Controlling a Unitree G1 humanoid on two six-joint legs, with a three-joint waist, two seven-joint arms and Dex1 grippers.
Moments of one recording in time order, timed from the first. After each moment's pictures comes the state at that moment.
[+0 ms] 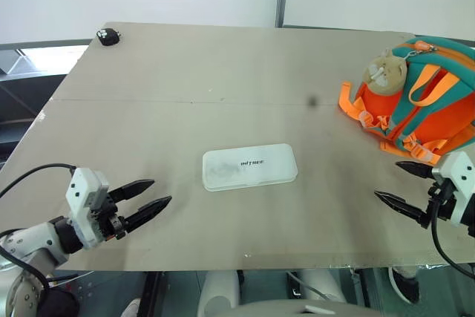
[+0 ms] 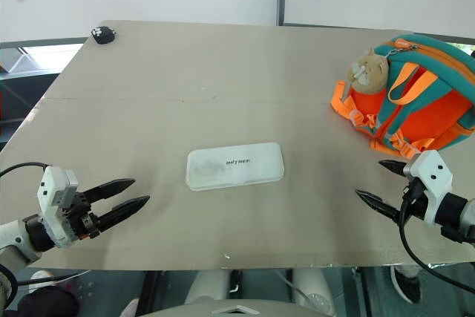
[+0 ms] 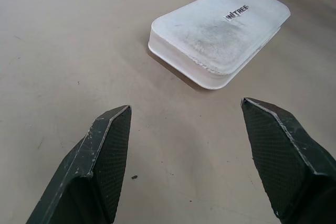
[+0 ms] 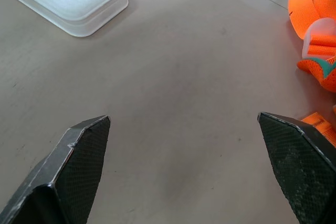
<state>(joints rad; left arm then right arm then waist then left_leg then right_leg) 0.41 0.76 0.56 -0.37 -0.67 0.44 -1.03 0.30 -0.81 -0.45 -0.49 0.51 0.49 0.91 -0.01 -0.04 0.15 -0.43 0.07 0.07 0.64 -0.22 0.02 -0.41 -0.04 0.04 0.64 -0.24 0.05</state>
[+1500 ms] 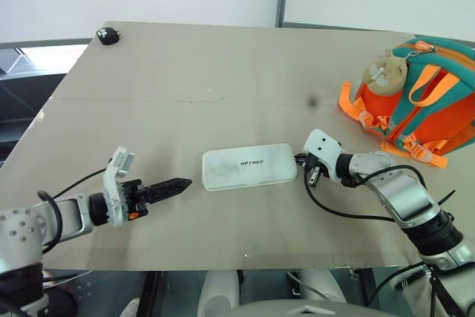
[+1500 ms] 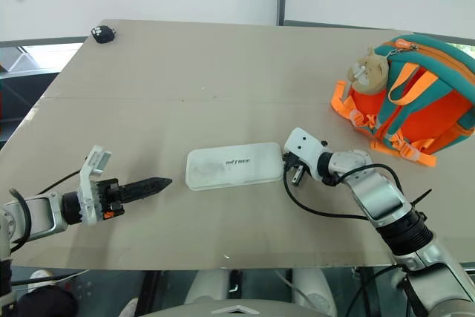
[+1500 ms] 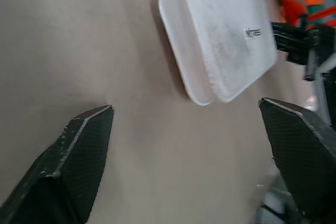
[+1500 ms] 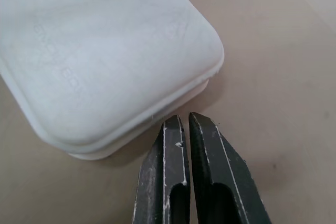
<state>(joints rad) -0.12 0.78 0.54 -0.11 -1.18 1.53 -0.53 -0.44 -0.56 0.39 -0.19 0.10 0.61 0.69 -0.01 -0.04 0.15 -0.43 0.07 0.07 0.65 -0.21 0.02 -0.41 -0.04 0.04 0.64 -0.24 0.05</state>
